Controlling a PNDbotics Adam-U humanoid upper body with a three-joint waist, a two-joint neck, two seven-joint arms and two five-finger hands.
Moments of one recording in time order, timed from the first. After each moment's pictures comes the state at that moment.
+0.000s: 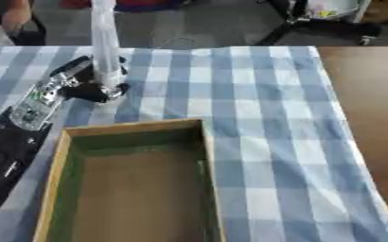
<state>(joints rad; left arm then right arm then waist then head) -0.99 0.53 0.04 -0.90 -0.20 -0.08 -0.44 -0.08 -0.30 -0.28 -1.93 -0.29 -0.07 0.20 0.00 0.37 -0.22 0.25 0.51</state>
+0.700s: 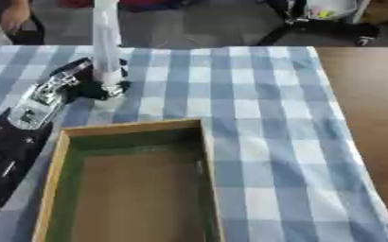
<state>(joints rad) -0.99 0.53 0.04 -0.94 0.00 0.05 -0.50 -0.07 -0.30 -0.28 -1.93 -0.29 -0.07 0.20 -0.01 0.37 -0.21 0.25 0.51</state>
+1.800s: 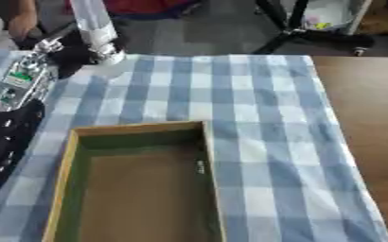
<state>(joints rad) -0.92 0.53 -0.03 -1.26 0.30 0.11 -0.49 -0.03 -0.33 -0.30 -1.93 -0.32 -0.07 0.18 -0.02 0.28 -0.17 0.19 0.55</state>
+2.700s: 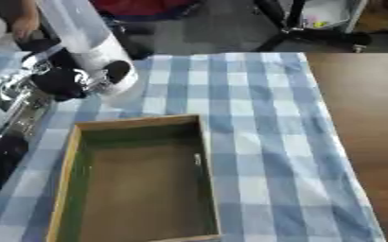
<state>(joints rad) -0.66 0.54 -0.21 -1.78 0.52 0.15 -0.44 -0.02 -0.34 -0.31 -1.93 -0.32 -0.07 0.17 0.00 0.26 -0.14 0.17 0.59</state>
